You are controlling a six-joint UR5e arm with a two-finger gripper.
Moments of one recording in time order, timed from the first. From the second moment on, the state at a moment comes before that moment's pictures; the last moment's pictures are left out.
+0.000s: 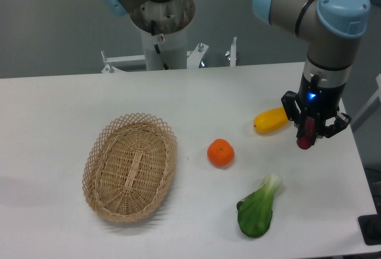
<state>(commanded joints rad) 2.70 -1.94 -1.35 -1.19 1.45 1.38</state>
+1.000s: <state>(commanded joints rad) 2.39 -1.91 -1.44 -1.12 1.45 0.78</state>
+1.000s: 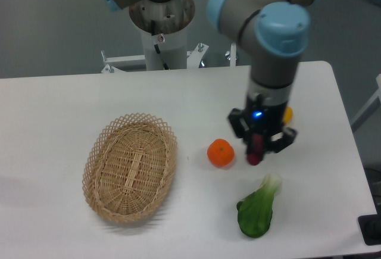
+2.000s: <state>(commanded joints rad) 2.08 -2.02 -1.72 -0.80 1.61 0.59</state>
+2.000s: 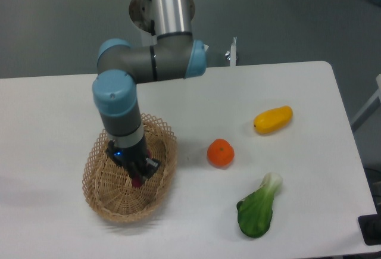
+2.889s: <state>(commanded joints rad) 2.22 -1.97 -1.55 -0.79 1.65 0.60</state>
